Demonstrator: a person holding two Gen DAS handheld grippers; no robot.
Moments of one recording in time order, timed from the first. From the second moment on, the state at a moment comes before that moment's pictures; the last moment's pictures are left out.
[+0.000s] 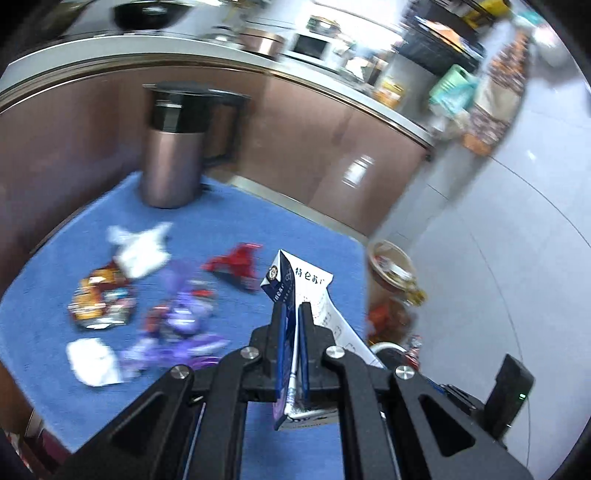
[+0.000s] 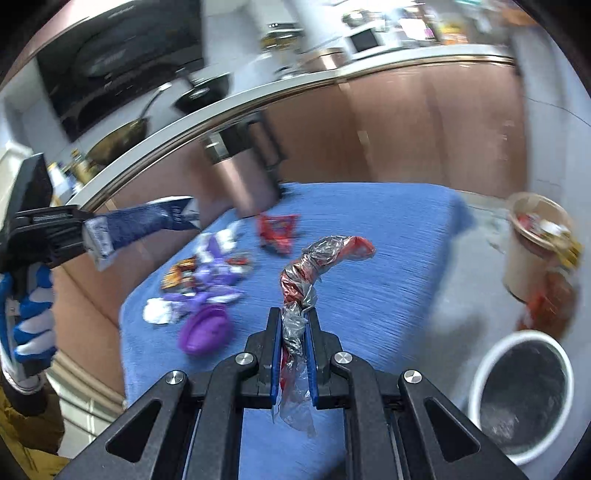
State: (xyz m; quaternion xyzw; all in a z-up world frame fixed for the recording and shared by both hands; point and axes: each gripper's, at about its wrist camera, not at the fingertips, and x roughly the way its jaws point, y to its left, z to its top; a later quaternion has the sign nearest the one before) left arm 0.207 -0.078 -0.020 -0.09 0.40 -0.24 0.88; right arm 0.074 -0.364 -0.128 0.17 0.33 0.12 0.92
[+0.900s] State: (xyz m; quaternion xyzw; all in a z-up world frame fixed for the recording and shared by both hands) left arm 0.181 -0.423 -0.087 0.03 0.49 -0.48 0.73; right arm 0.011 -0.574 -0.234 0.27 0.37 -0.19 0.87
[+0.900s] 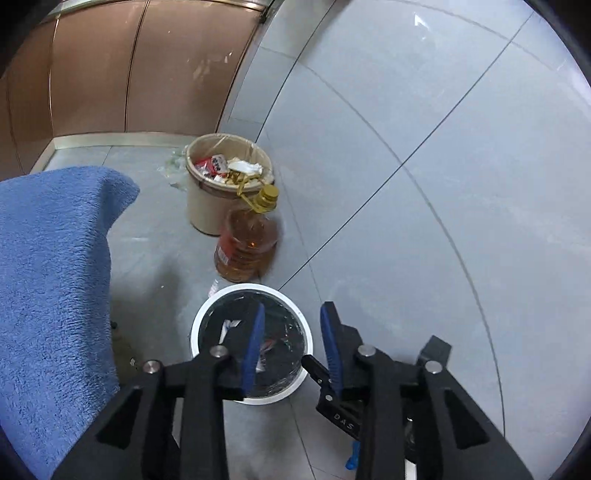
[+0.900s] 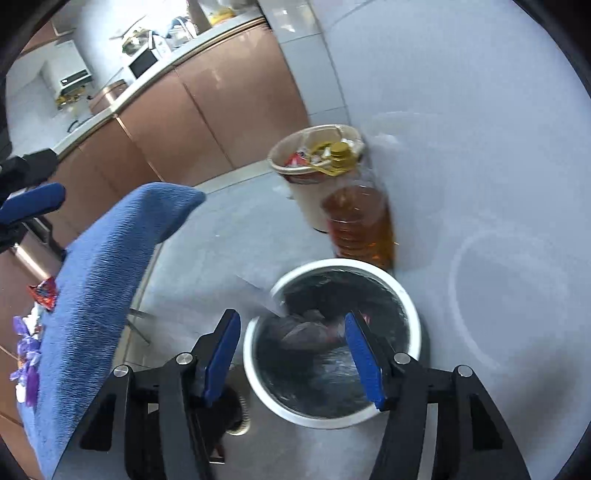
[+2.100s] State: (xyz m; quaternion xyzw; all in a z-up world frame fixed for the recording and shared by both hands) left arm 0.144 0.011 -0.035 -0.06 0.33 -0.24 0.91; right arm 0.042 -0.318 -0.068 0.08 0.31 0.09 0.94
